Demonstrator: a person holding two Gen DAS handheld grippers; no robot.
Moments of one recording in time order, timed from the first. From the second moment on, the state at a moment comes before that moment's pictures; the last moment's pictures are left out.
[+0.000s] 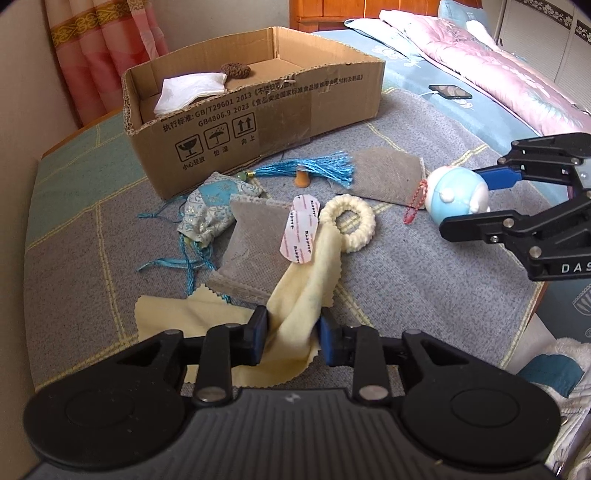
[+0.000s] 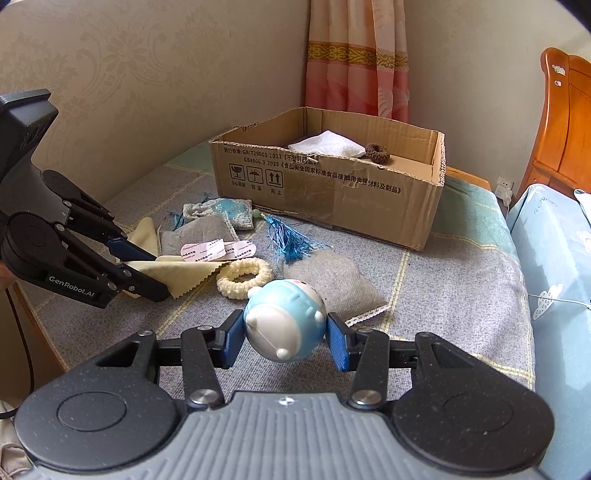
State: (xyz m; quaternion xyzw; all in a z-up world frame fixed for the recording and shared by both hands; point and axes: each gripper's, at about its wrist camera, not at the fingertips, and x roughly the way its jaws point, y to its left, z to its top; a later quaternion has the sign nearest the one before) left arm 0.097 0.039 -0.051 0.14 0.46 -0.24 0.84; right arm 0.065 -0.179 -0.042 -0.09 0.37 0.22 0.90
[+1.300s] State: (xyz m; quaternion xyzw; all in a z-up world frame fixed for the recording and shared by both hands) left arm 0.237 -0.018 0.057 0.17 0.32 -0.22 0.90; right arm 0.090 -0.196 0.001 -0.10 0.31 0.21 0.92
